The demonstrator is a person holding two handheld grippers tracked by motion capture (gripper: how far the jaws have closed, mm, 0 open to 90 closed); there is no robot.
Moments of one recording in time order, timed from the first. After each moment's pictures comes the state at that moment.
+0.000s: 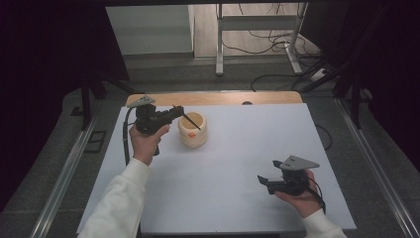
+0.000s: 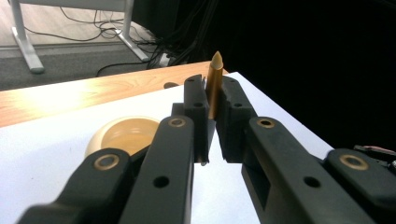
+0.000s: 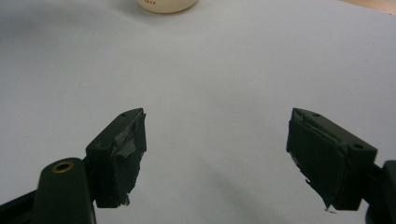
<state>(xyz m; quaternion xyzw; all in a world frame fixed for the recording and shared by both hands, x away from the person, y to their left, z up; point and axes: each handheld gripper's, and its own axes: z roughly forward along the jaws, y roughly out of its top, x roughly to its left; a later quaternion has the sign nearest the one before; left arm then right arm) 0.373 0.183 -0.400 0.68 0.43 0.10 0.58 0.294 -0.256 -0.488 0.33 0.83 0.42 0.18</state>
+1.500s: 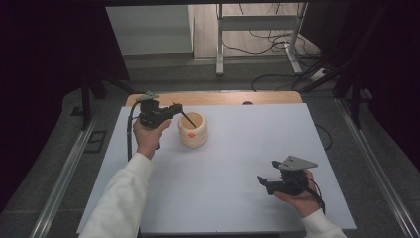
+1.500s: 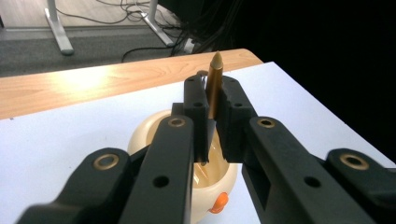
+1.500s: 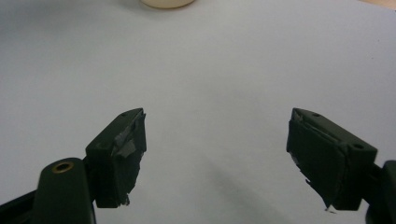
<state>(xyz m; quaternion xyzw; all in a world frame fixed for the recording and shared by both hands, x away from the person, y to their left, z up) 0.409 0.183 -0.419 0.69 0.48 0.11 0.53 0.294 -0.255 -0.490 0.33 0.83 0.41 0.17</state>
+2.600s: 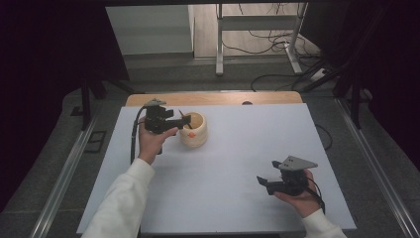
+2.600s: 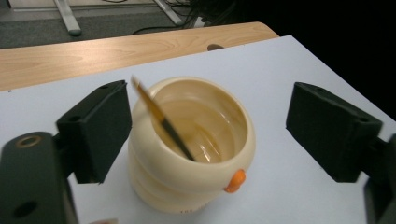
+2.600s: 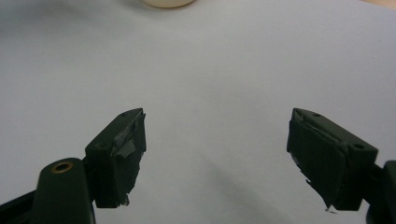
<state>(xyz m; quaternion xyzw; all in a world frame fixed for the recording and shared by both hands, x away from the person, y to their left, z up) 0.408 0.176 -0.439 0.71 0.49 0.11 0.49 0.294 -0.254 -0.490 0.33 0.83 0.41 0.17</state>
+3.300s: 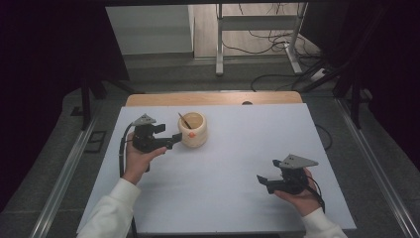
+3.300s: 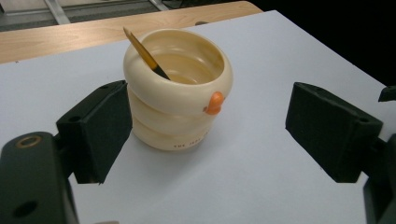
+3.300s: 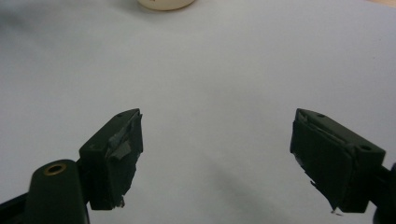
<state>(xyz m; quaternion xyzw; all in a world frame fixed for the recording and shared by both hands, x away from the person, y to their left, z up) 0.353 0.195 -0.449 0.74 0.45 0.12 0.49 0.298 -0.256 -0.489 0.34 0.83 0.42 0.17</state>
